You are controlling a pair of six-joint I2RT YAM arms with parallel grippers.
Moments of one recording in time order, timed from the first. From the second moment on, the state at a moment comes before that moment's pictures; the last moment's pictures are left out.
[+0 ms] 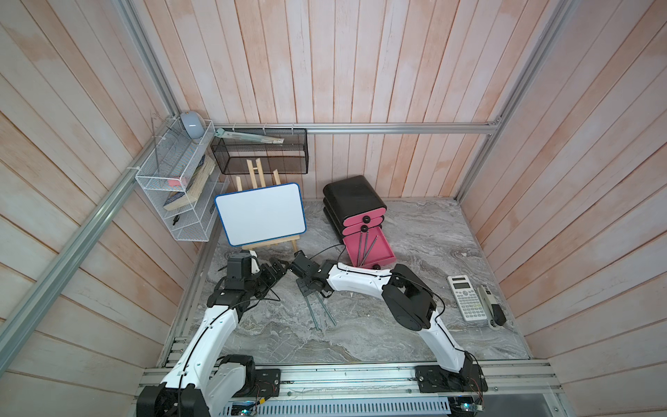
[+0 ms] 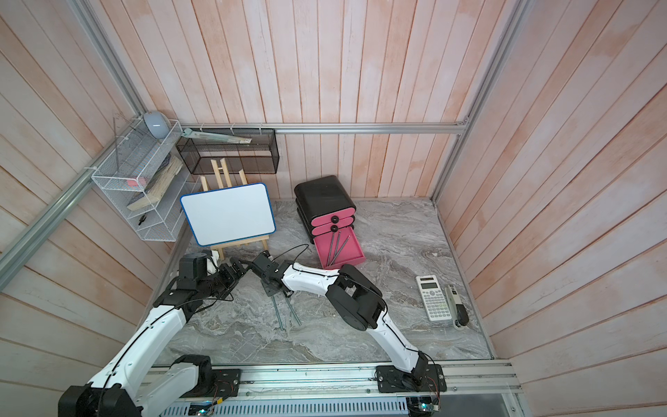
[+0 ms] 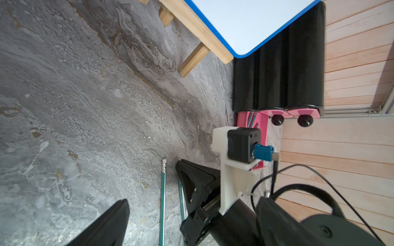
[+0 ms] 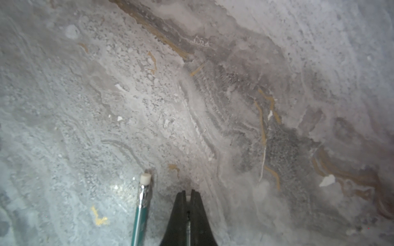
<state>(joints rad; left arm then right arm) -0.06 0.99 0.60 -0.34 0.40 -0.82 1.07 2.29 1.75 -0.57 0.25 0.44</state>
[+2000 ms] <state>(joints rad) -0.52 1.33 0.80 -0.19 0.28 -0.93 0.37 1.75 1.15 -0.08 -0.21 0.84</state>
